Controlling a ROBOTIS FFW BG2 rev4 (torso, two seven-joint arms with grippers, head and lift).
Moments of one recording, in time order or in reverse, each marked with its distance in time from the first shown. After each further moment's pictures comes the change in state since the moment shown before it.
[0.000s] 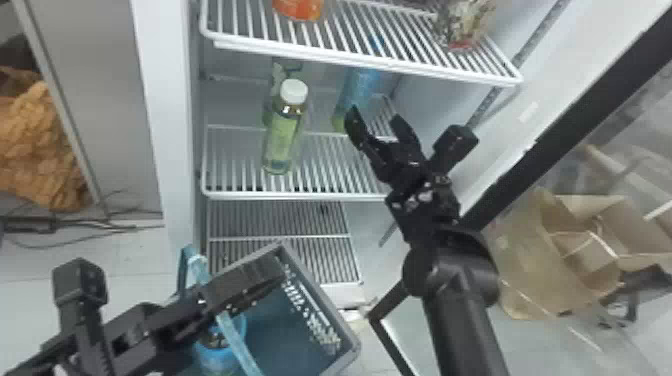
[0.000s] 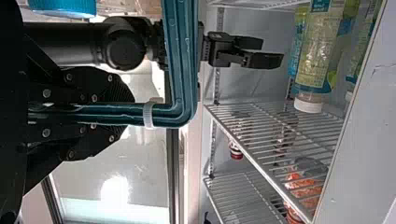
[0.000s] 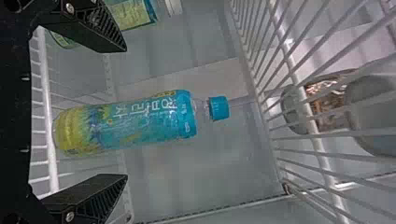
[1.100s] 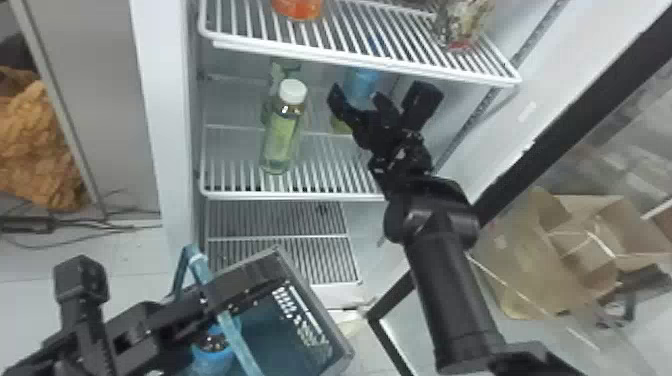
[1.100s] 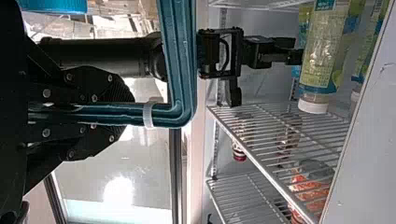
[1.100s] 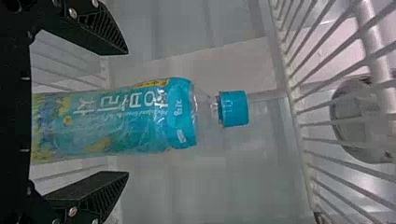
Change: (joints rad) left arm -0.009 0.000 -0.003 0.000 -0.008 0.008 0.003; right arm -0.250 -0.014 0.085 0.249 0.085 0.066 -0.109
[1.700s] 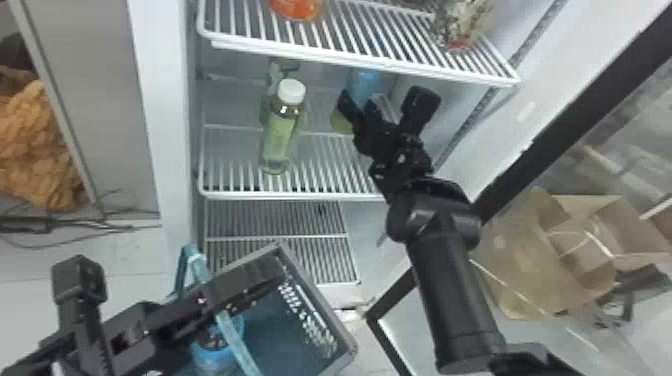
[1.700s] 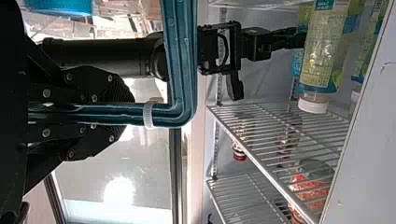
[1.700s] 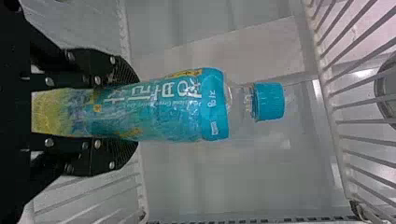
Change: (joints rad) left arm 0.000 0.000 0.000 0.000 0.000 0.000 0.000; right arm 0.006 -0.003 -0.024 -0.006 0.004 0.088 -0.017
